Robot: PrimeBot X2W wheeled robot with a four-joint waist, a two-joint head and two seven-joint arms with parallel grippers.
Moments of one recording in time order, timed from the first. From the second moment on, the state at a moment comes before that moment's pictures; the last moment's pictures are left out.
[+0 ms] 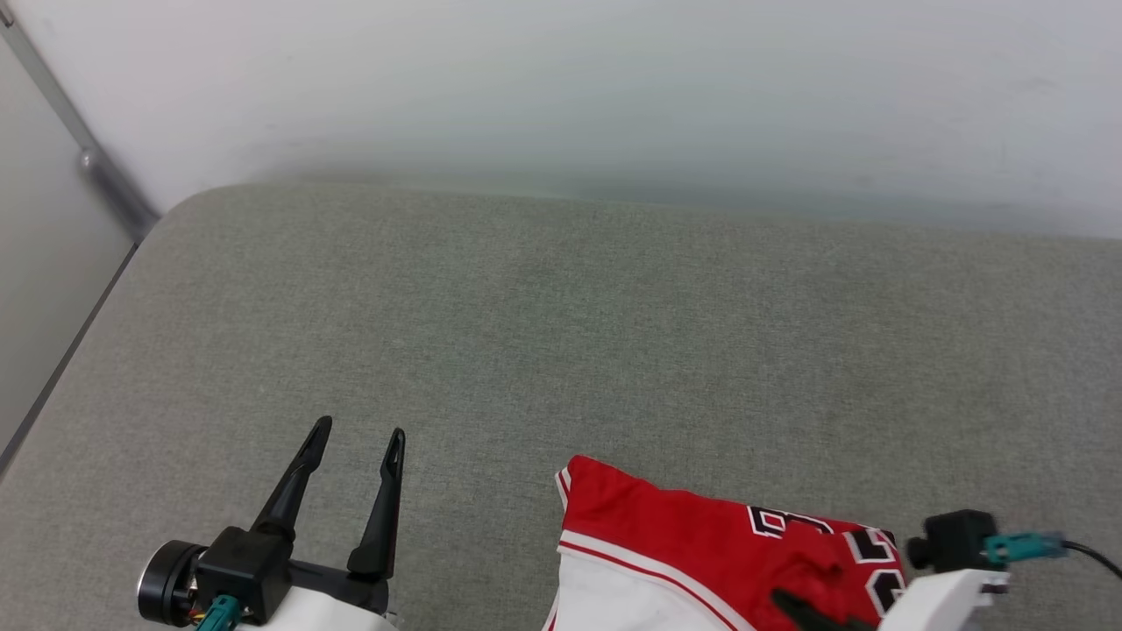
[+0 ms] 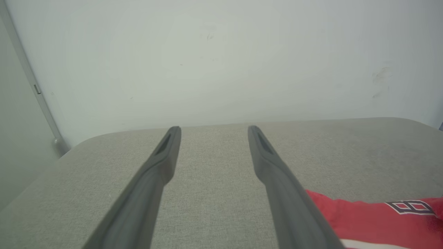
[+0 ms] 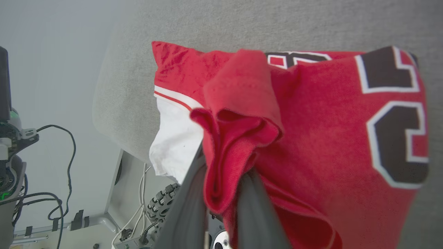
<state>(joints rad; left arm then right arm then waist) 0.07 0.15 -0.09 -0.05 -0.15 -0.13 -0.26 0.18 -0.05 0.00 -0.17 0.69 0.13 0.79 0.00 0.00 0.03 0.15</state>
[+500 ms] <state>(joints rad) 0.05 0.14 -0.11 -0.04 -0.14 -0.13 -0.26 -0.02 -0.05 0.23 0.07 0.78 0.13 0.67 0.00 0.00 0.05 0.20</state>
